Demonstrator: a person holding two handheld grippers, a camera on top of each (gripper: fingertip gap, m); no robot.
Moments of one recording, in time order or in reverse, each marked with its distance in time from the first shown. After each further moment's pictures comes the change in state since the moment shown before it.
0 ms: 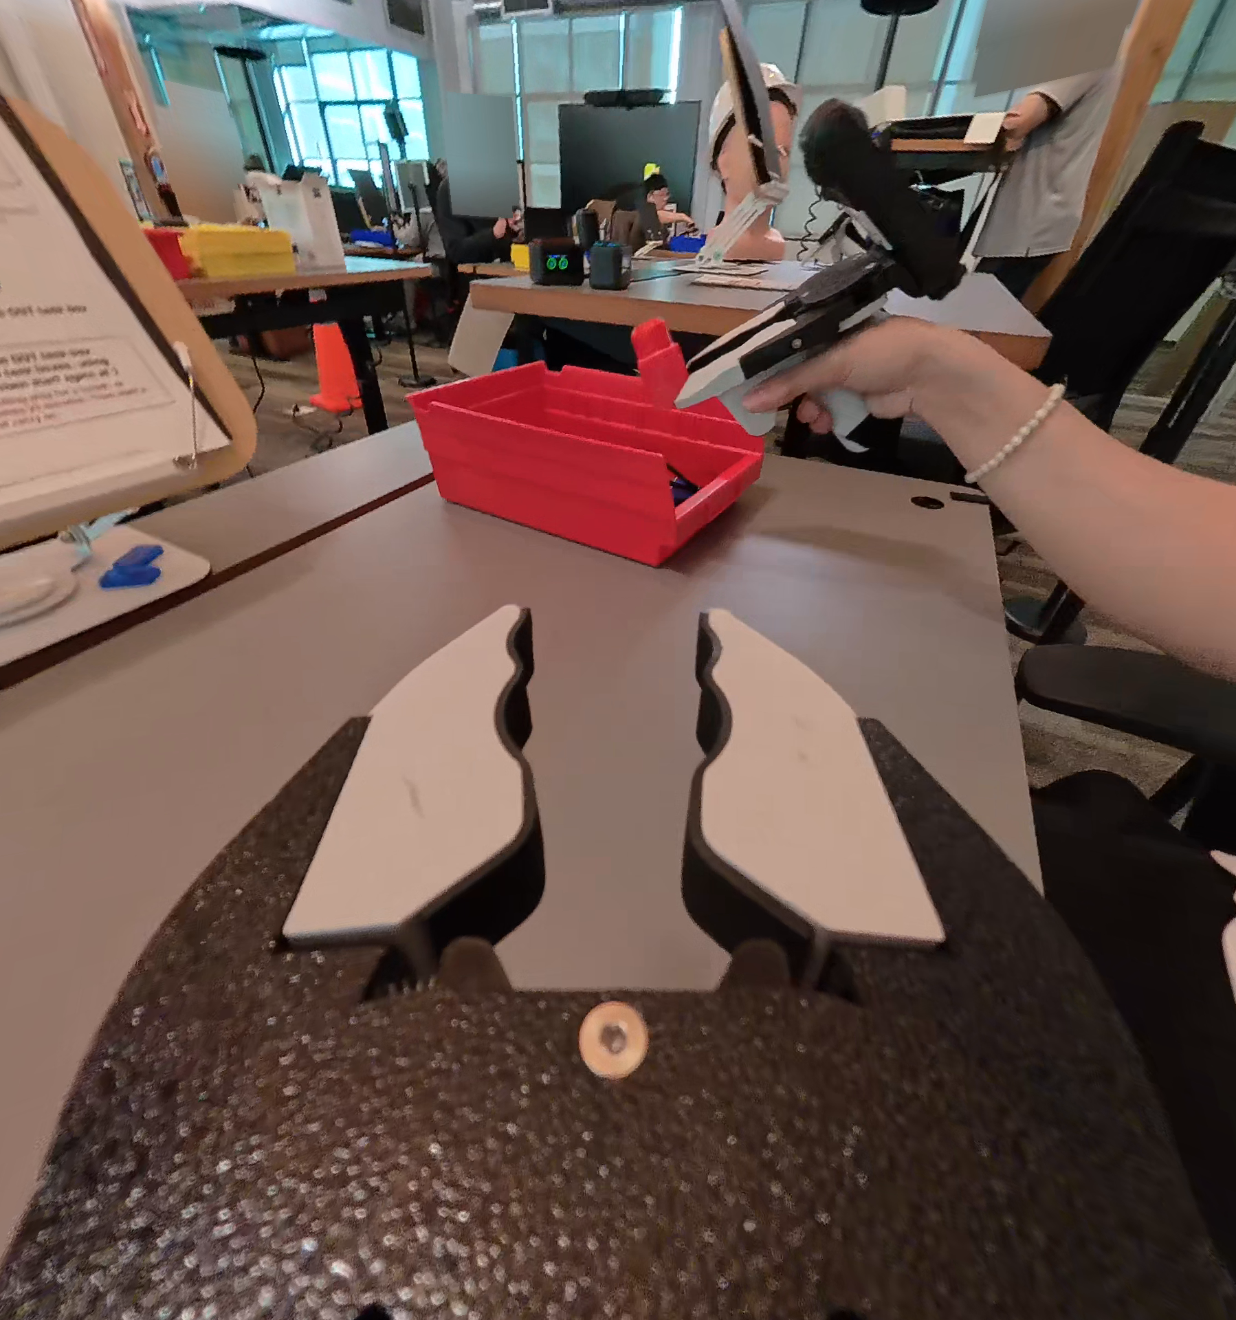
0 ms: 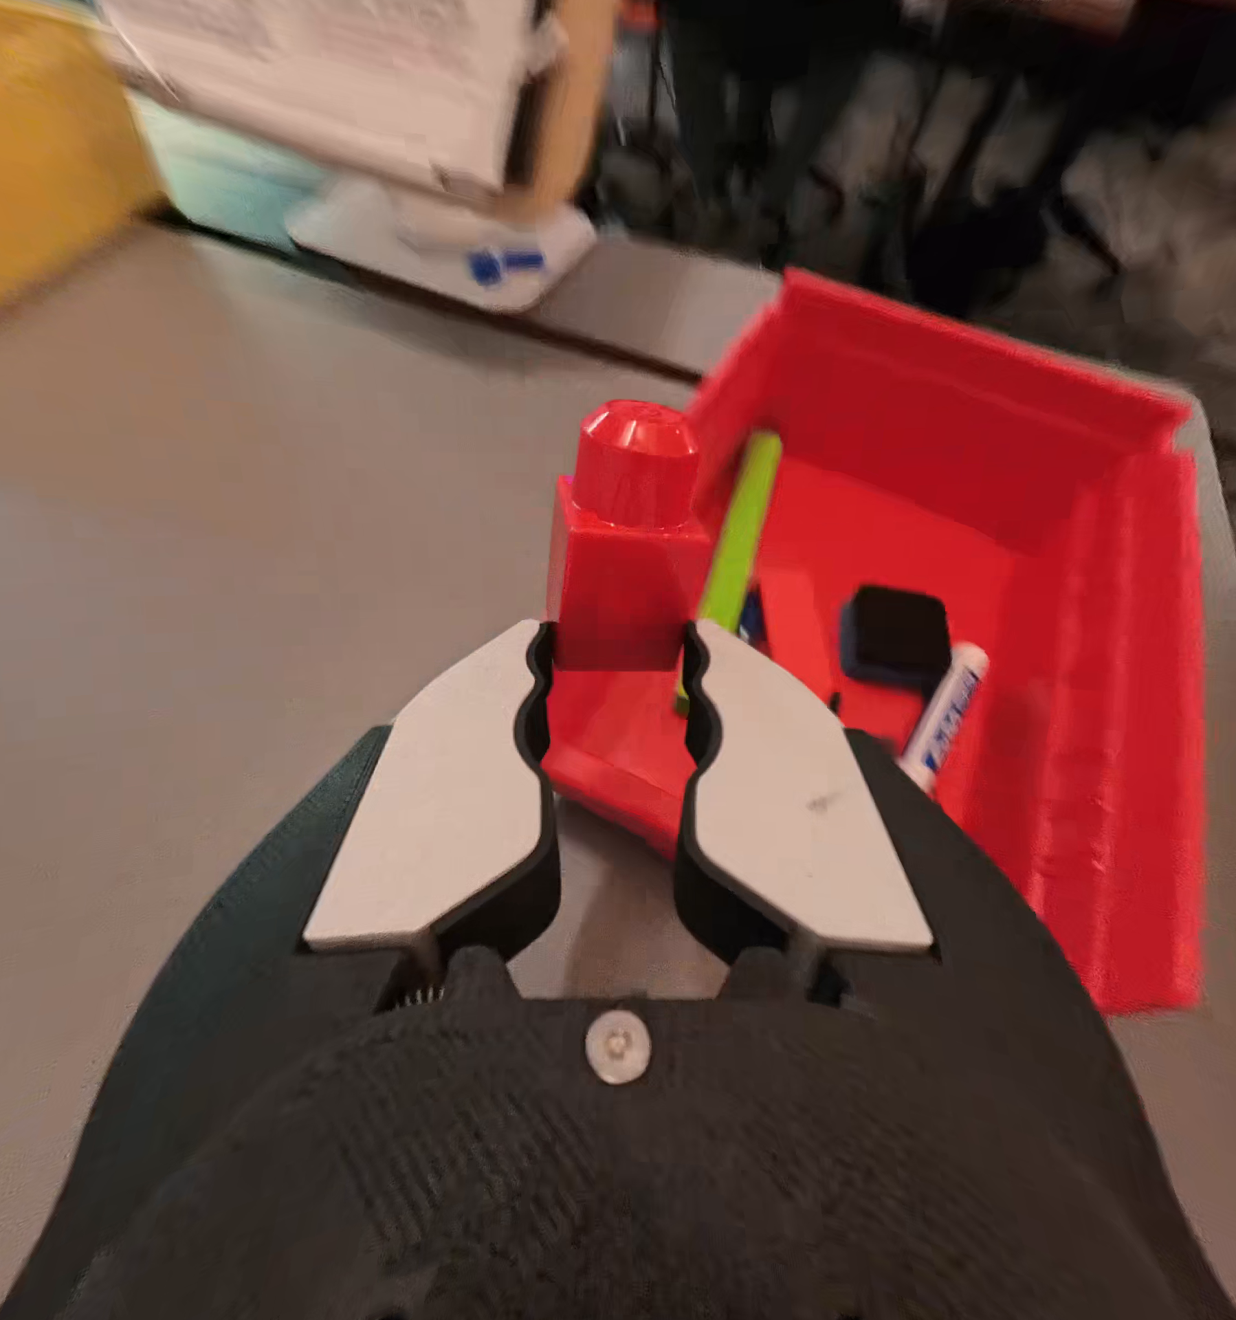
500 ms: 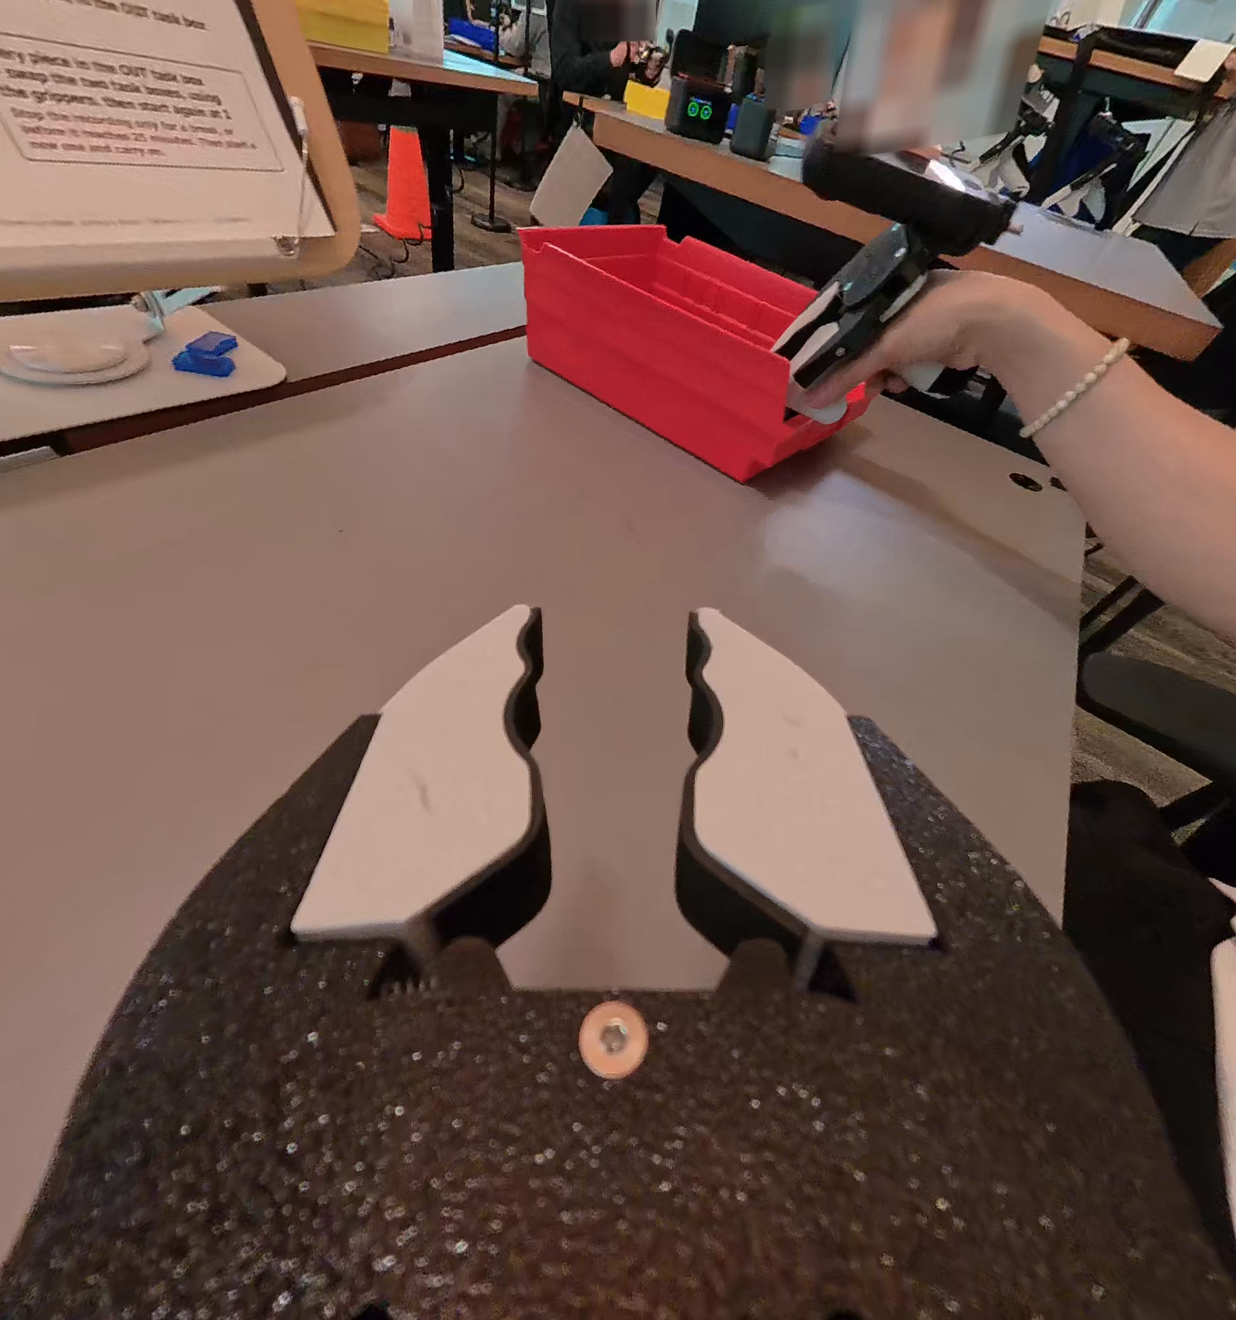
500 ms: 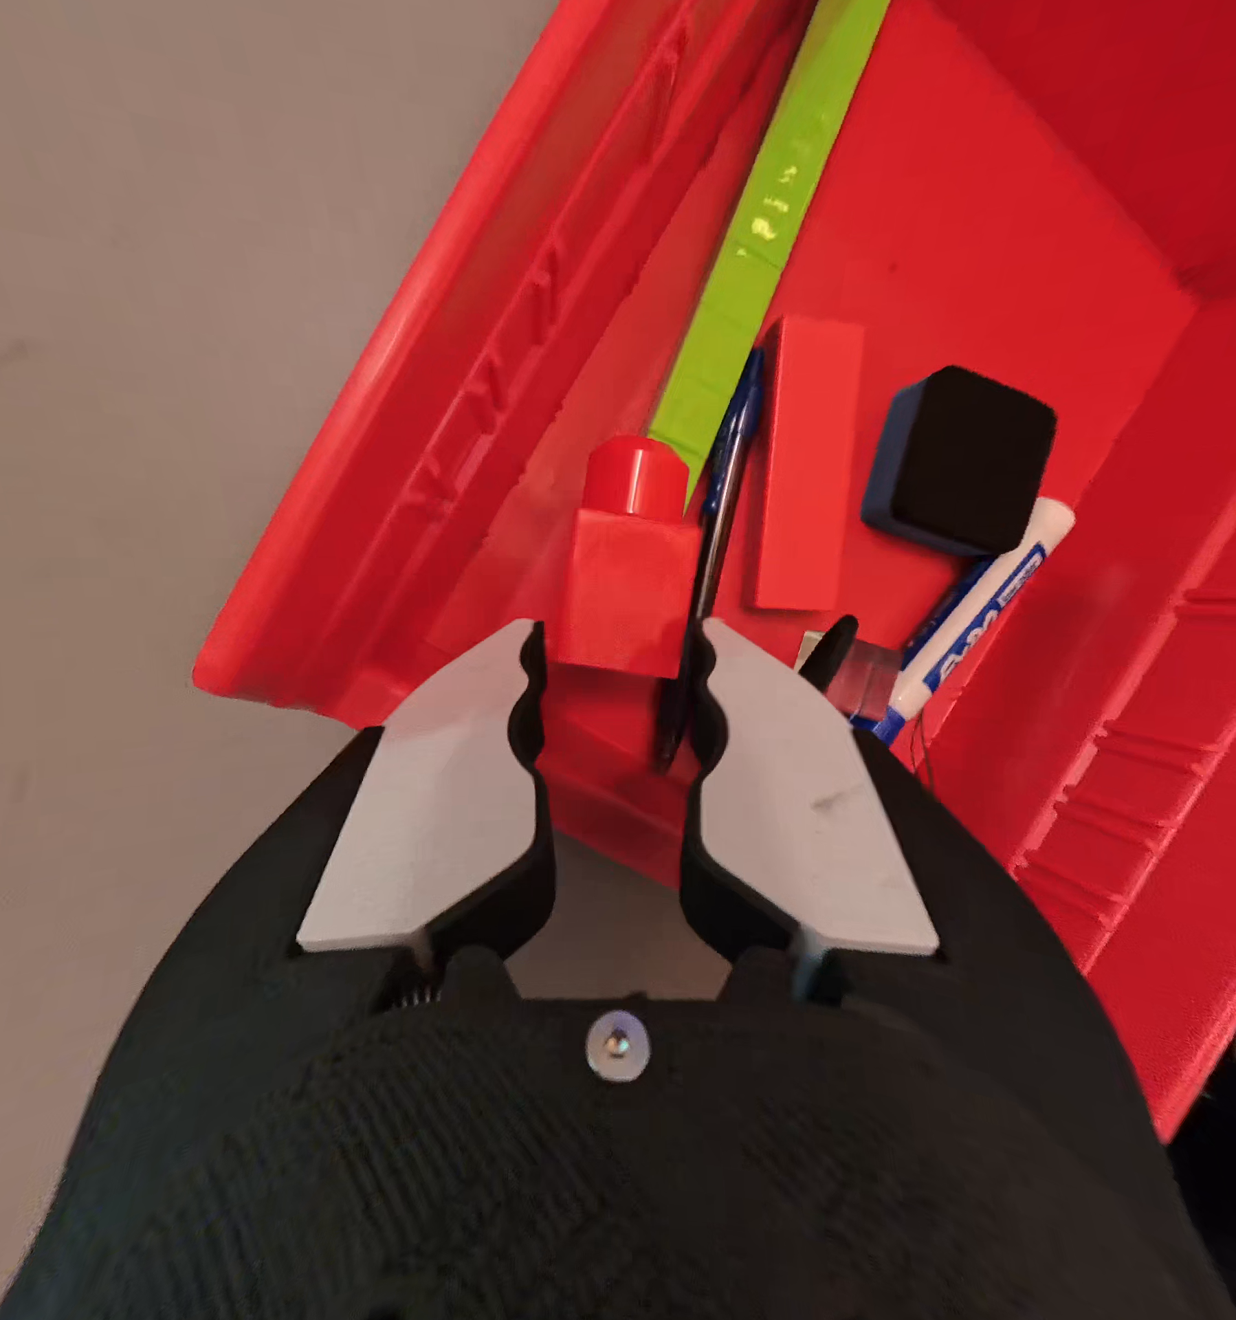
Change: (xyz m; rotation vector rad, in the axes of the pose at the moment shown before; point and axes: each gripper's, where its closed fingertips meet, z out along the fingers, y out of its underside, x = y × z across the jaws) left arm -0.042 0.035 -0.018 -0.150 -0.129 -0.194; right arm 0.032 0.081 0.061 -0.584 0.027 -0.143
